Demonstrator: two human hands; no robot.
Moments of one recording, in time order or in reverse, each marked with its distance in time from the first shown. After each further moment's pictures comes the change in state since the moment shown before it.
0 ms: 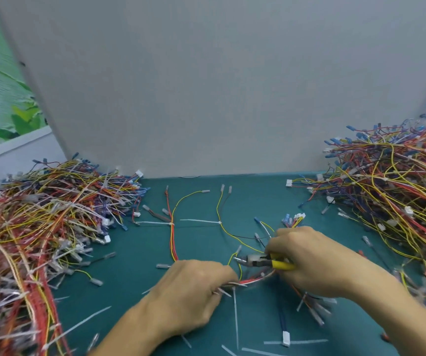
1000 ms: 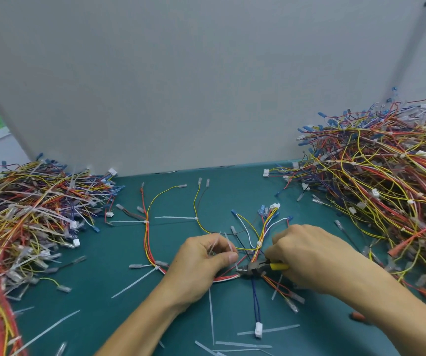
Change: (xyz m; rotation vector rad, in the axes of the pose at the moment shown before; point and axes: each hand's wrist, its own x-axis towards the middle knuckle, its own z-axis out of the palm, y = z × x) left_hand 0.054 0.024 0.032 -0.885 0.154 -0.496; right_hand -0.021 0.026 0.014 -0.291 -0.106 0.071
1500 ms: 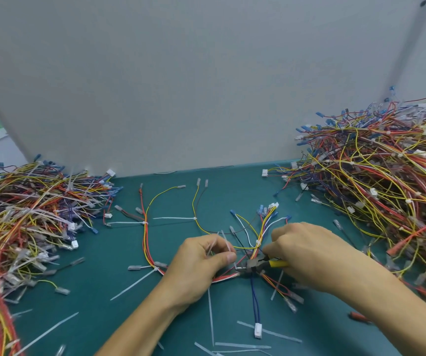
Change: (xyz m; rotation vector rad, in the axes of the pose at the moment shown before) left_hand -0.001 0.003 0.000 0.016 0.011 0.003; right_hand 0.000 0.002 0.000 -0.007 0.061 -0.046
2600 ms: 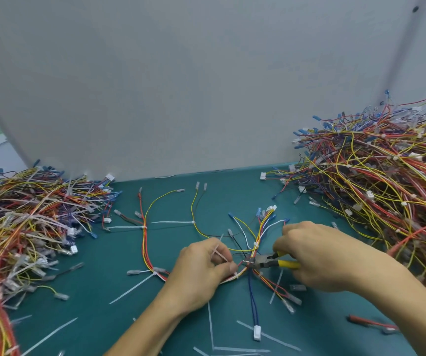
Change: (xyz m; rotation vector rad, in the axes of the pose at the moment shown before) left_hand 0.002 -0.002 0.004 0.214 0.010 -0.032; right_hand -0.012 0.007 -0.019 0.106 -0.157 0.134
